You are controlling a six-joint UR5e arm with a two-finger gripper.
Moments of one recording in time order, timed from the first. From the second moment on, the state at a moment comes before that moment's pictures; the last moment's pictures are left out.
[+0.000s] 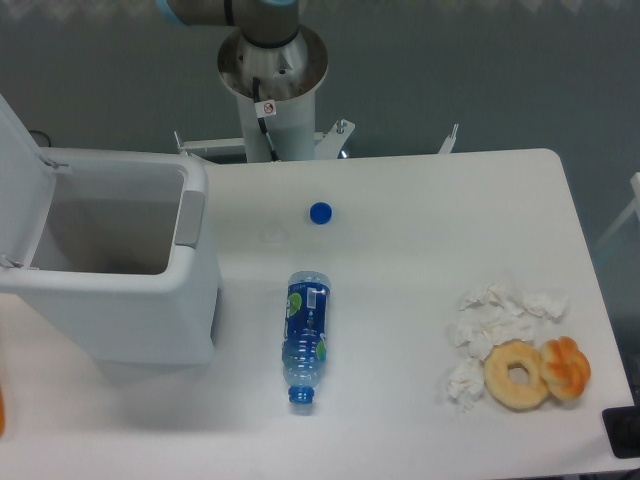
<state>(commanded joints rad) 1.91 -1.54 -1.56 -0.93 0.76 0.10</state>
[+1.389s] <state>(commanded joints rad) 2.00 -1.57 -1.58 -0.93 0.93 0.14</state>
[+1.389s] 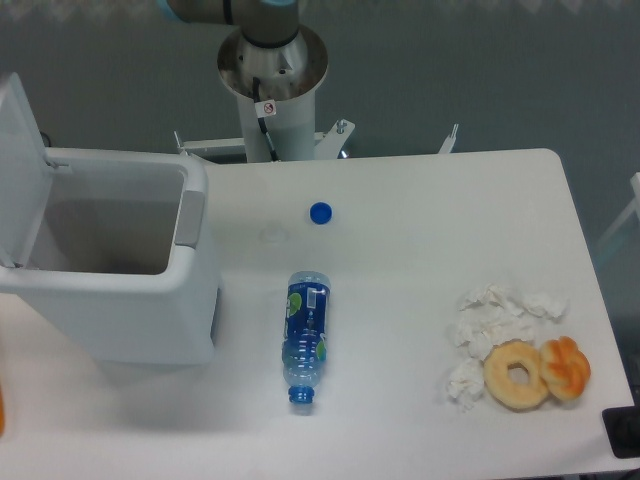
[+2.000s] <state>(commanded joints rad) 2.09 -1.53 -1.65 -0.94 0.95 0.20</state>
